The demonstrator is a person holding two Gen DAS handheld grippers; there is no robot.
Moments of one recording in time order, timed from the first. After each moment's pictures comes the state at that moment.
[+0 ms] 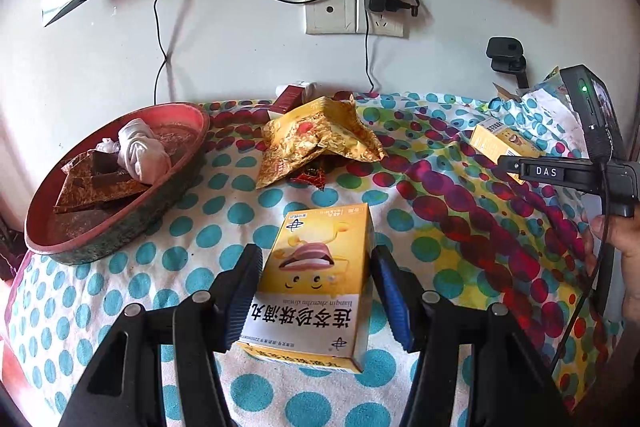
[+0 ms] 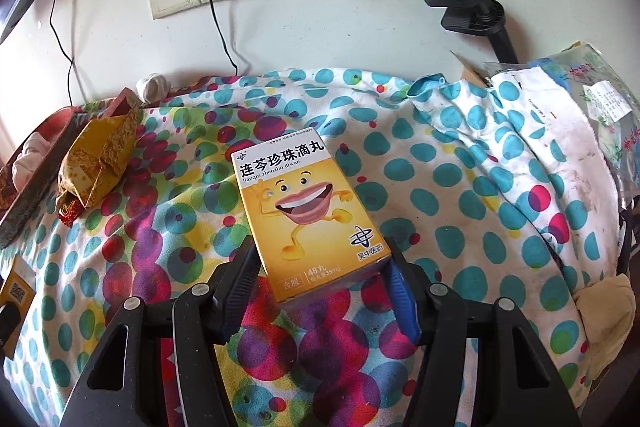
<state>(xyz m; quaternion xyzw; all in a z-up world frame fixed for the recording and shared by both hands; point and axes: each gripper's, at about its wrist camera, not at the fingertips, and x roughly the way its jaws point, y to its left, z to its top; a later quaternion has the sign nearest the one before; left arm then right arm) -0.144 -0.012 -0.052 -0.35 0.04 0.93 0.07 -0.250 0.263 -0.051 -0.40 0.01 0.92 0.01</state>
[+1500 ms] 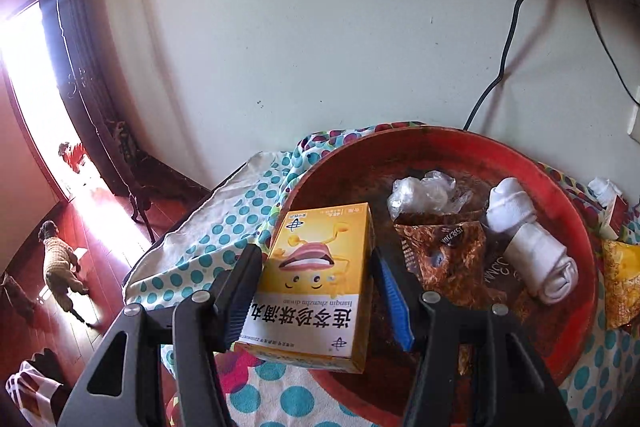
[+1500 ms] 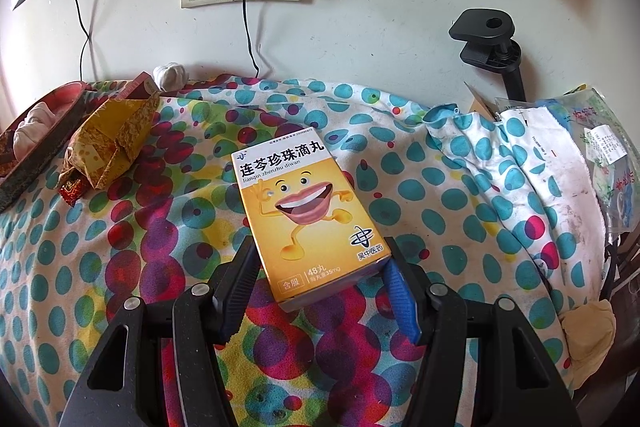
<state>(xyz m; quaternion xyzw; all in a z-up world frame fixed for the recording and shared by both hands) -0.243 -0.308 -0.020 -0.36 -0.02 0.90 -0.24 -0.246 0.238 -0.045 -0.38 -0.05 0.92 0.01</state>
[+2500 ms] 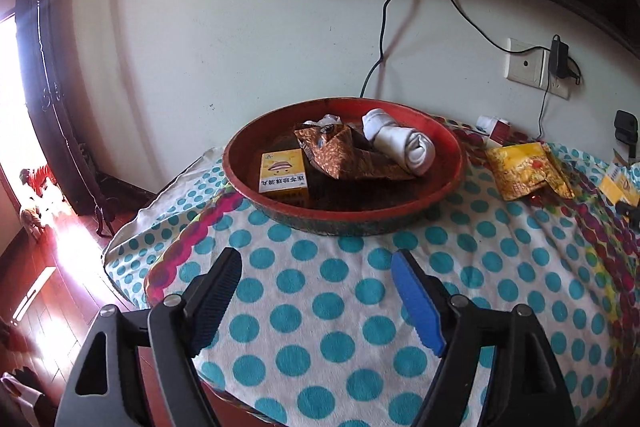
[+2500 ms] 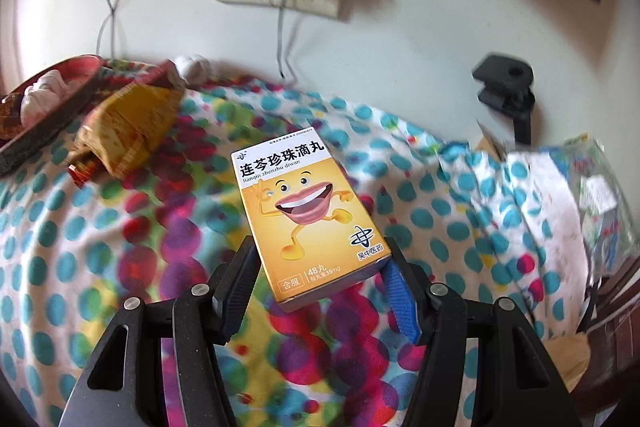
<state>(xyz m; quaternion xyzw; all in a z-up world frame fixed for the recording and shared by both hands) -0.083 -0.208 -0.028 -0.32 -0.01 0.94 -0.13 -0.242 0.194 -0.018 -0.35 -0.12 0.93 -0.02</state>
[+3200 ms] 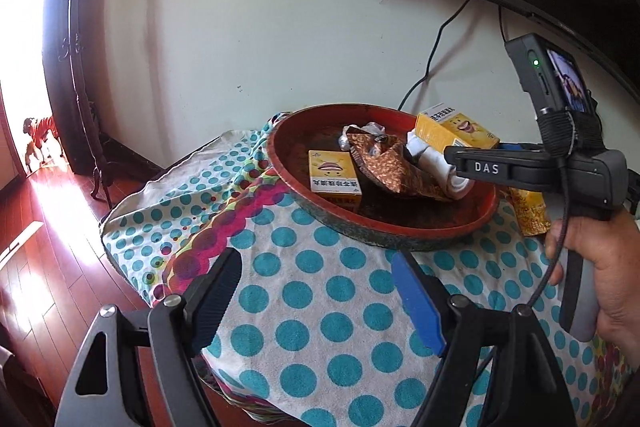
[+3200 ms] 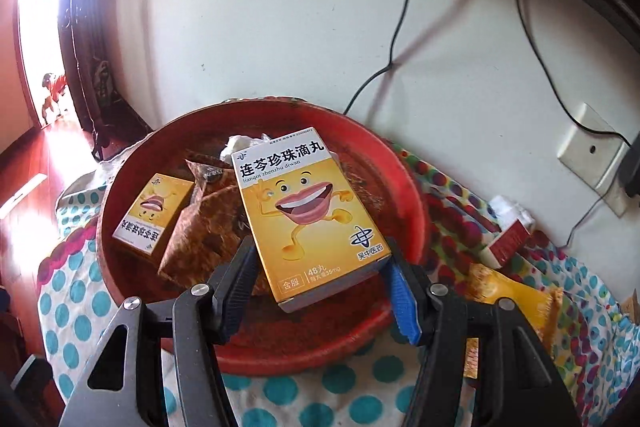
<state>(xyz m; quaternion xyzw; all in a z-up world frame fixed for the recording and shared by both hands) -0.076 -0.276 -0.028 -0.31 -0.10 0.93 -0.16 -0.284 -0.157 0.002 -0.34 -0.16 0.90 -0.23</state>
